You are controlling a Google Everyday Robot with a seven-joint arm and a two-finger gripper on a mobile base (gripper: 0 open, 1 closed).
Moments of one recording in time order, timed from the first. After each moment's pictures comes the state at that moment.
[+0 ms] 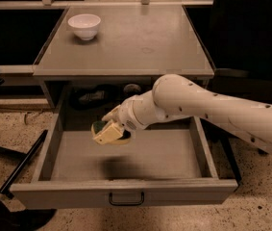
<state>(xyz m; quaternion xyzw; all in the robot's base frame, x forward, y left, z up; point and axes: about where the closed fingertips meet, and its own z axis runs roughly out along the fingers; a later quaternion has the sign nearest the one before) 0.550 0.082 0.741 -0.54 0.72 0.24 0.36</state>
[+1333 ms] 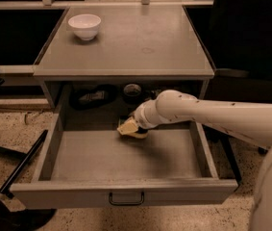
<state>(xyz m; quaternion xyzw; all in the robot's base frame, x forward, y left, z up) 0.665 0.014 0.631 -0.45 0.80 0.14 0.36</state>
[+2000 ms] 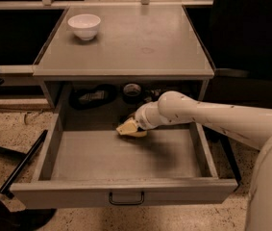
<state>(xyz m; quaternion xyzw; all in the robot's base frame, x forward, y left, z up) 0.674 0.014 0.610 -0.42 0.82 0.18 0.35</state>
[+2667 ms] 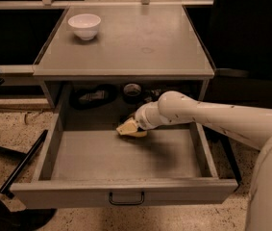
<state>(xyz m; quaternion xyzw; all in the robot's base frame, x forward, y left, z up) 0.674 0.014 0.610 -0.42 0.82 0.18 0.35</state>
